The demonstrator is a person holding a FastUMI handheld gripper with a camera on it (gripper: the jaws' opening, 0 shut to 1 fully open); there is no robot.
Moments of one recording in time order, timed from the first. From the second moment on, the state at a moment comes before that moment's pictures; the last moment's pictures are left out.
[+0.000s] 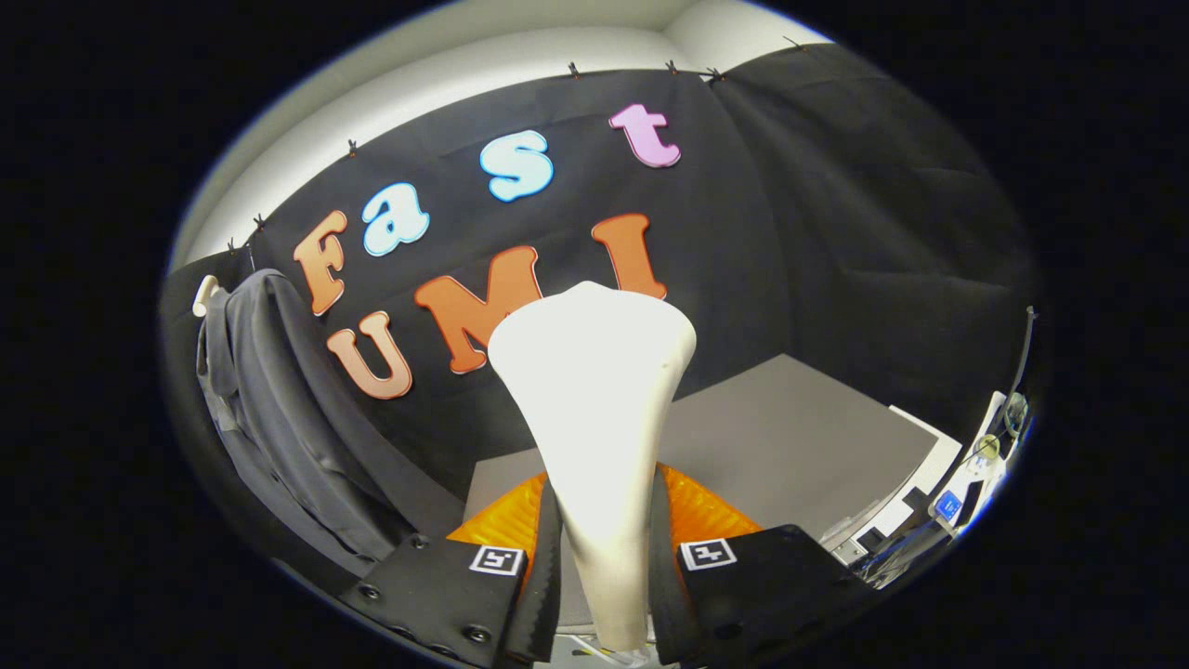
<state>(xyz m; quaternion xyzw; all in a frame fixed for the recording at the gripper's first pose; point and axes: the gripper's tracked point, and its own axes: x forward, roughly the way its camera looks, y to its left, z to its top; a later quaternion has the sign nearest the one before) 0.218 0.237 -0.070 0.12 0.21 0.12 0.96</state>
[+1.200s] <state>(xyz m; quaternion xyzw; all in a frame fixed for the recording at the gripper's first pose) 0.011 0.373 0.041 0.07 0.07 0.15 0.98</state>
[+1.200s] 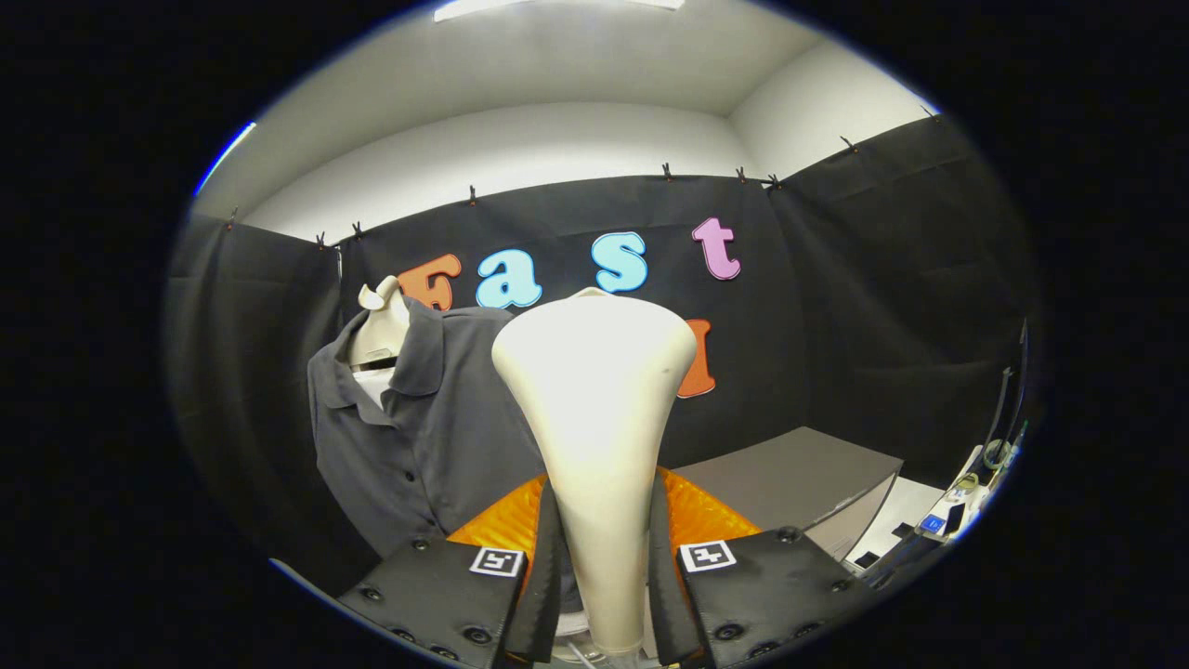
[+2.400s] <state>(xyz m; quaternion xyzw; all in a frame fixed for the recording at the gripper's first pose) 0.050 0.566 -0.024 0.04 0.11 0.20 0.97</state>
